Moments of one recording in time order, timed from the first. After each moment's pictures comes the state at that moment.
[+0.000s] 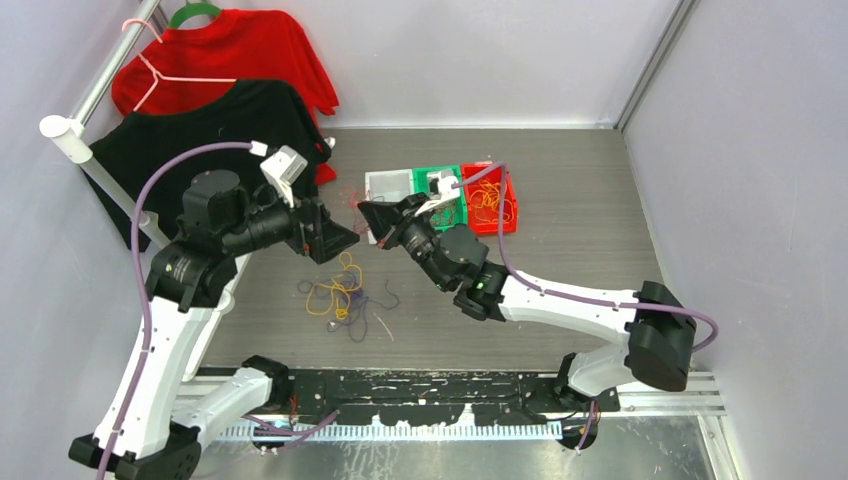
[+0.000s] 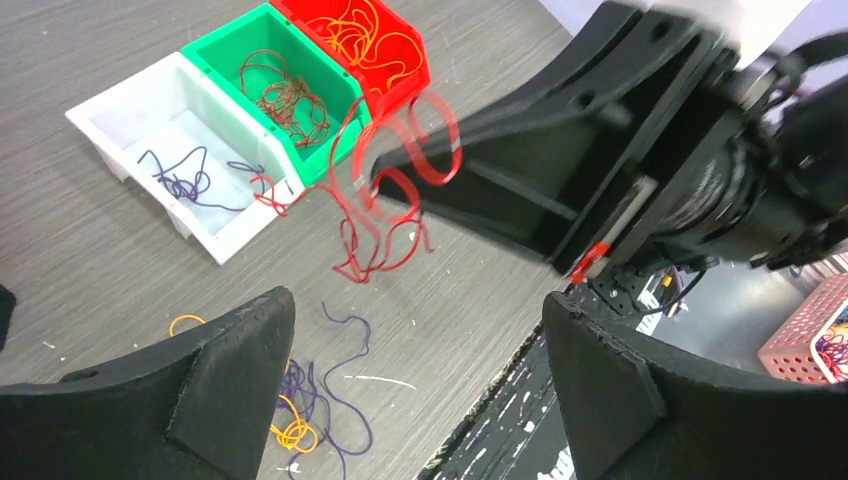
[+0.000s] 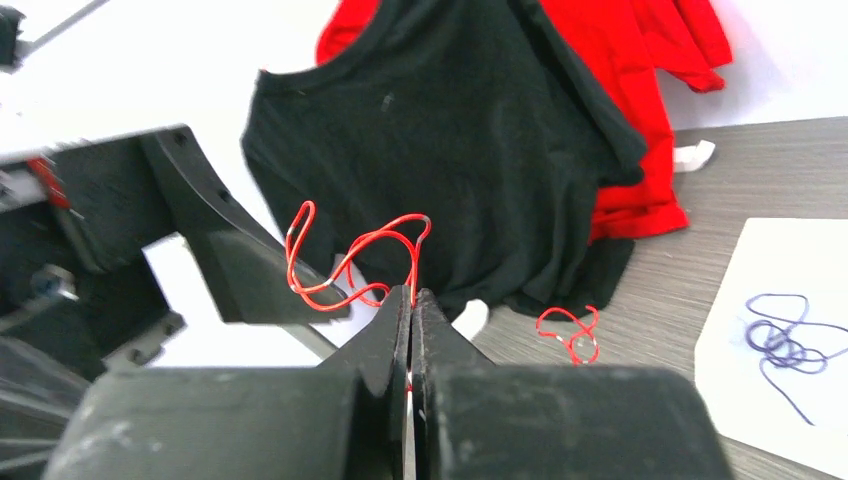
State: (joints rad) left arm -0.32 0.94 1.34 -0.76 0.58 -0.13; right arm 1.11 1.42 0.98 0.67 0.42 0.53
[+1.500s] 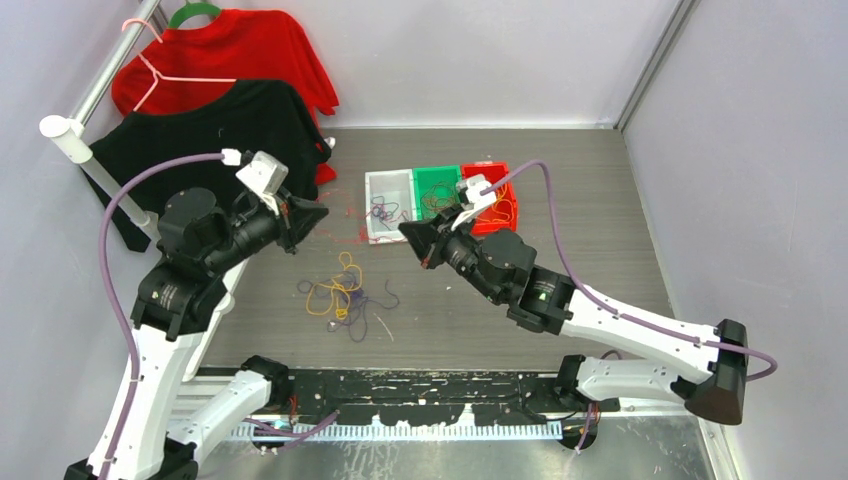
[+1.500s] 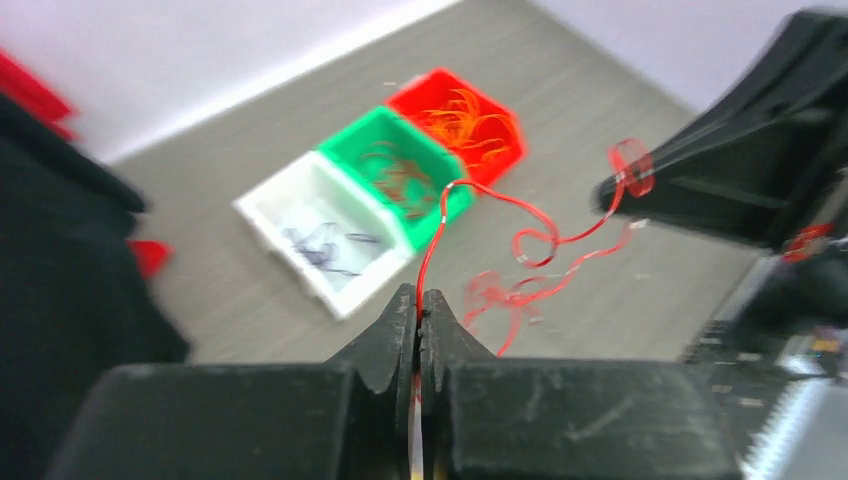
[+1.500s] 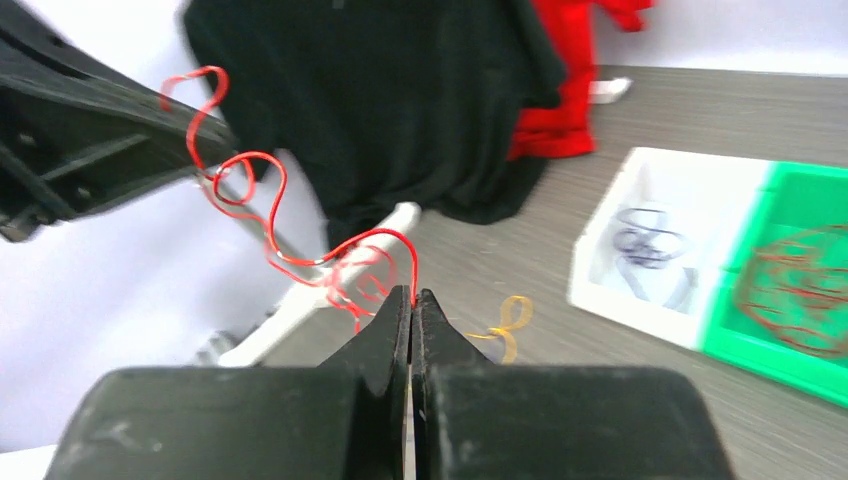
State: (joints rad) left arm -0.32 0.80 1.26 -0.61 0.47 -0.08; right arm 1.10 1.07 0.94 0.19 0.32 0.47
